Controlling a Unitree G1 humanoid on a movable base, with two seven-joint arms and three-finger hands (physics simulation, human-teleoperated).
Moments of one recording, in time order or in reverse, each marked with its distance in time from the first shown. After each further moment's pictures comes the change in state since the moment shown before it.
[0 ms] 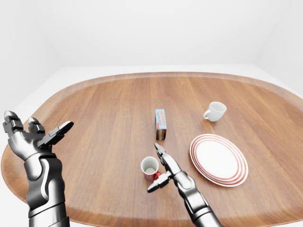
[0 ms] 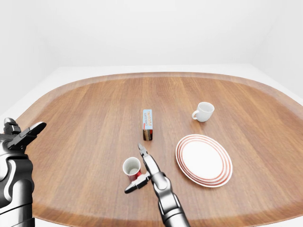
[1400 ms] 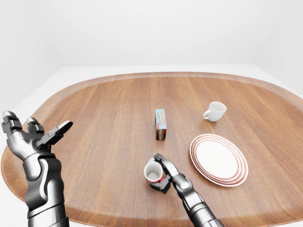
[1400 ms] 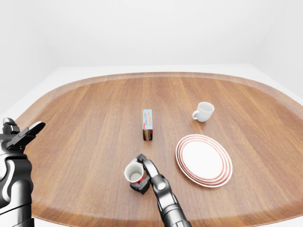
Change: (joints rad) left arm 0.003 0.001 0.006 -0.016 -0.004 0.013 0.004; right arm -0.083 0.020 -0.046 0.259 -0.054 -0.045 -0.003
